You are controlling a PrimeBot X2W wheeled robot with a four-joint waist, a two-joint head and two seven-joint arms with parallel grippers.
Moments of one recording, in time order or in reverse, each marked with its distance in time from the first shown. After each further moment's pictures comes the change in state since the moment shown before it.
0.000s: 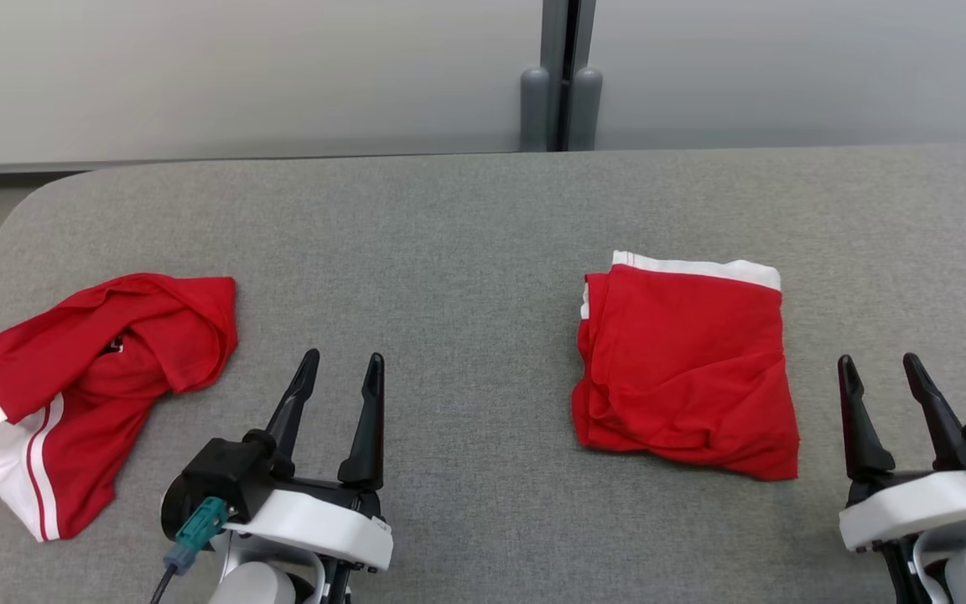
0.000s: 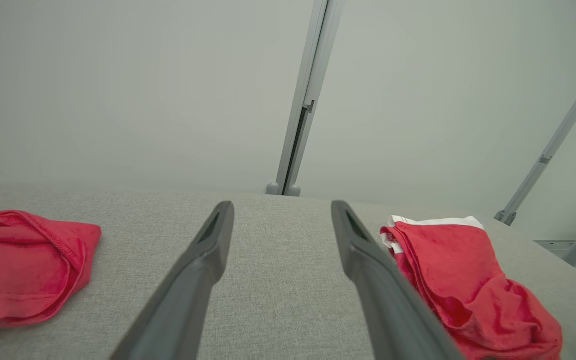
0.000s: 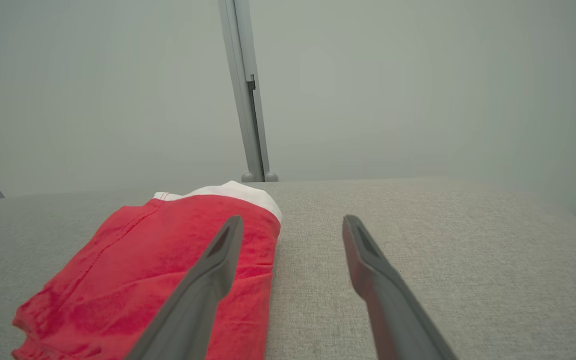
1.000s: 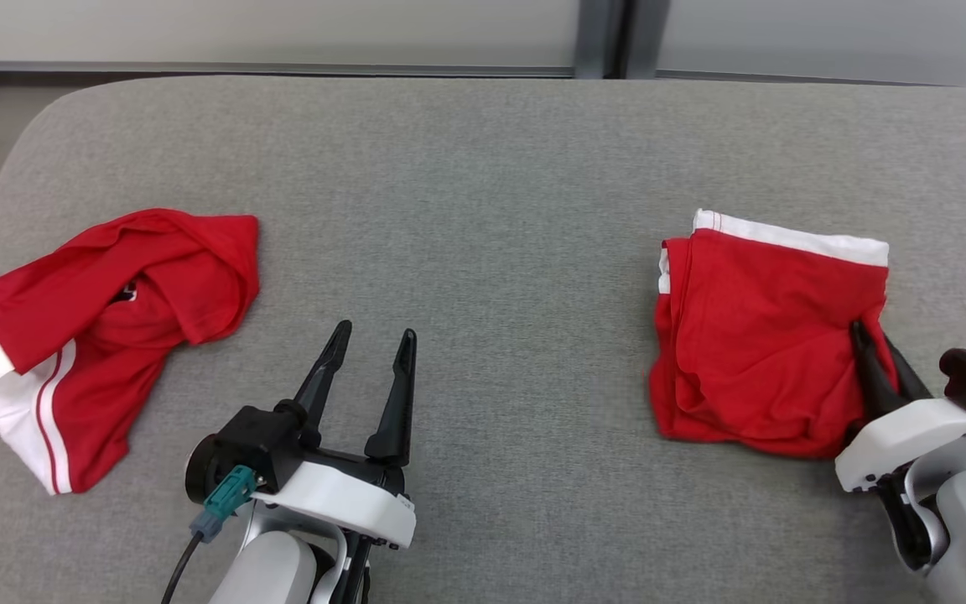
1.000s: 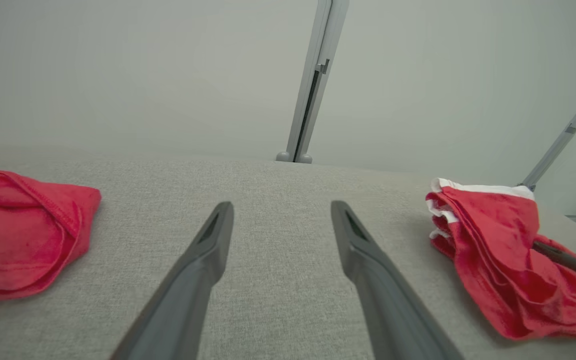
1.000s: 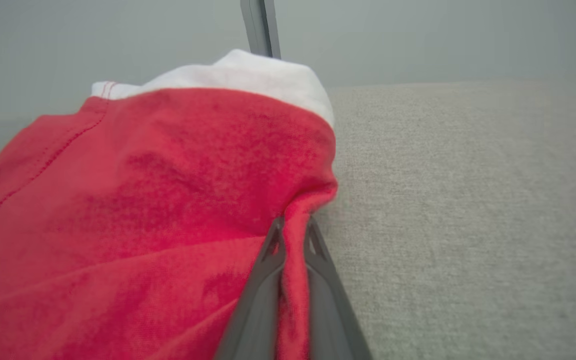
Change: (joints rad) left arm -0.077 0.000 -0.062 0.032 -0.001 -0.003 0.000; right arm -0.255 -0.052 0.133 0.347 0.130 0.000 0.041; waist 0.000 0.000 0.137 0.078
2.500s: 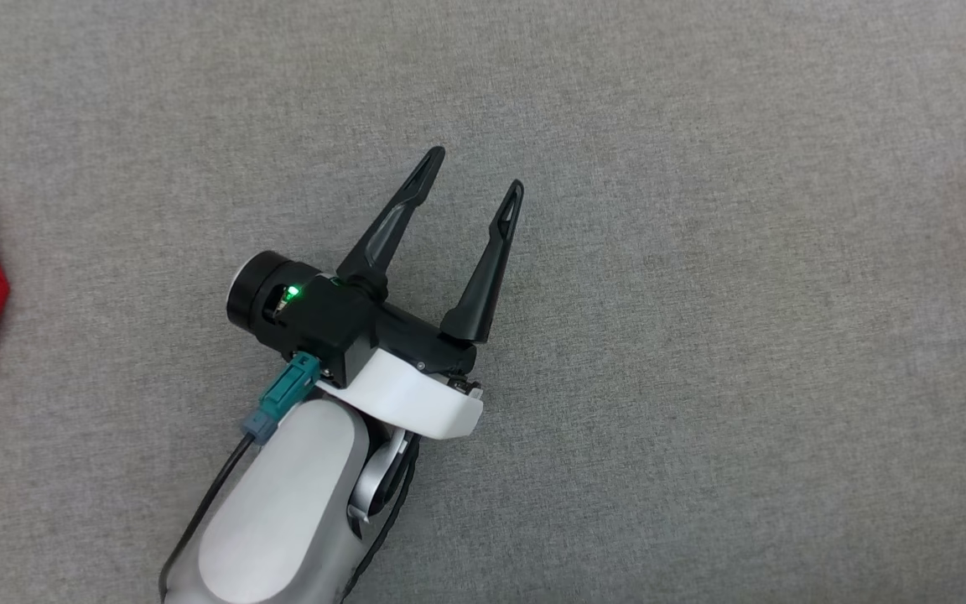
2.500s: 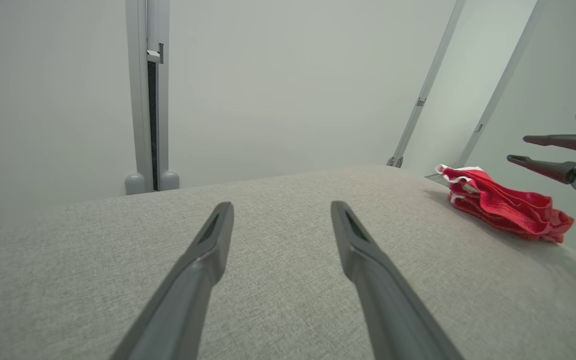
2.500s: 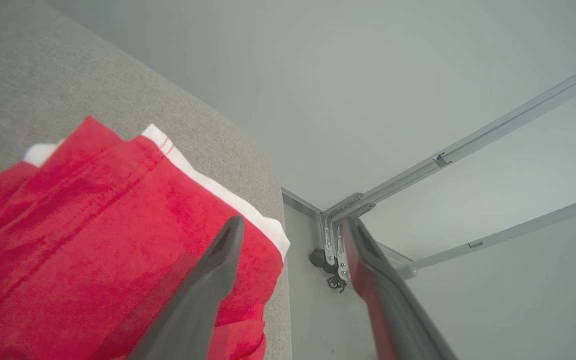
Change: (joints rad) left arm -0.291 -0.001 -0.138 -0.081 0.090 -0.027 0.000; right arm -0.404 -0.461 -0.074 0.150 -0.467 0.000 -0.051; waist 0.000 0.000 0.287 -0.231
